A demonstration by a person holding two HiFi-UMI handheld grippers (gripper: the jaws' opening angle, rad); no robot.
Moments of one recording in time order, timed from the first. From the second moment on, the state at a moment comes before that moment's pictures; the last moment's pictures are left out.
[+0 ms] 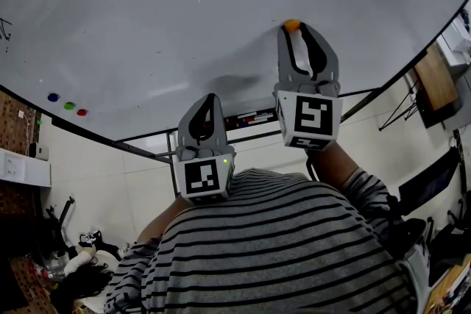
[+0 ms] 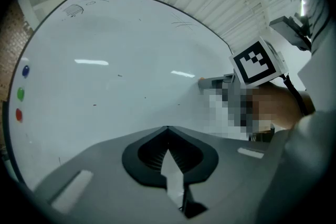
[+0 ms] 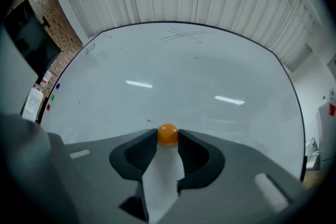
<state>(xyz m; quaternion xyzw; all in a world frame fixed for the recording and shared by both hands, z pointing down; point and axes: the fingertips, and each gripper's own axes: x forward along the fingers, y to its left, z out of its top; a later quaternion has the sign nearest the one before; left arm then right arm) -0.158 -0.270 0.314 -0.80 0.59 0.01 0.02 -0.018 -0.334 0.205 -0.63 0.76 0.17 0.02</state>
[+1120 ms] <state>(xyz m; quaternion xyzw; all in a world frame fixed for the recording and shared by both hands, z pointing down) -0.055 -0.151 0.307 -0.79 0.62 0.03 0.00 0.083 -0.167 0.249 -0.58 0.81 0.08 0.01</state>
